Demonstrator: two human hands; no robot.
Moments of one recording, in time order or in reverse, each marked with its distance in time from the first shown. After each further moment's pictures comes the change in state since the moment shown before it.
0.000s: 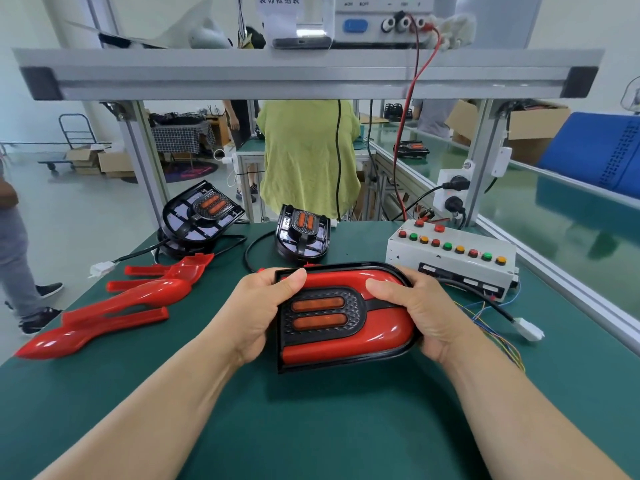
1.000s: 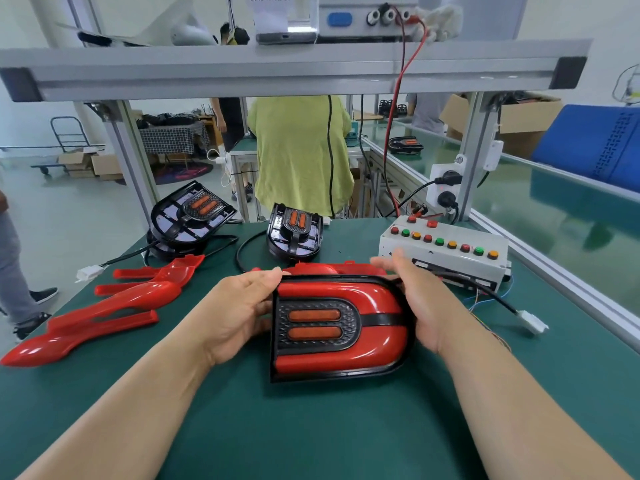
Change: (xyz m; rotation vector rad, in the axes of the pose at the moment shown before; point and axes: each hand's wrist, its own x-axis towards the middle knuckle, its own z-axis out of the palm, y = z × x) left_hand 0.005 0.000 -0.019 0.173 -0.054 0.002; right_hand 0.012 -0.003 -0.008 -0.177 0.208 0.129
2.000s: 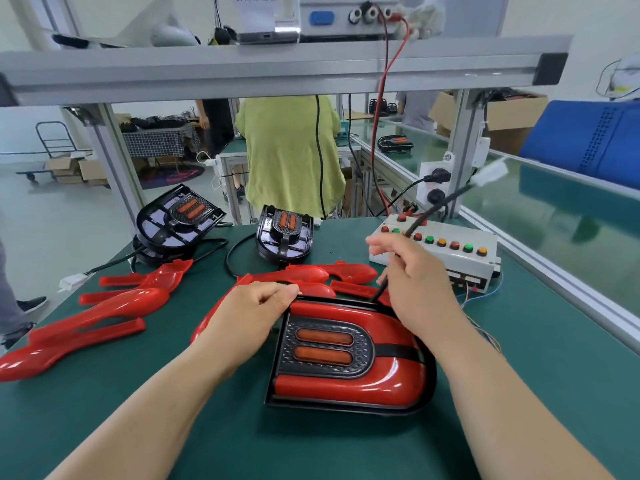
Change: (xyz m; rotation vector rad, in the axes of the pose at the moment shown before) left_hand -0.006 -0.004 0.022 0.634 0.178 0.219; right_hand -0.014 -0.008 -0.004 -0.520 0.237 -0.605
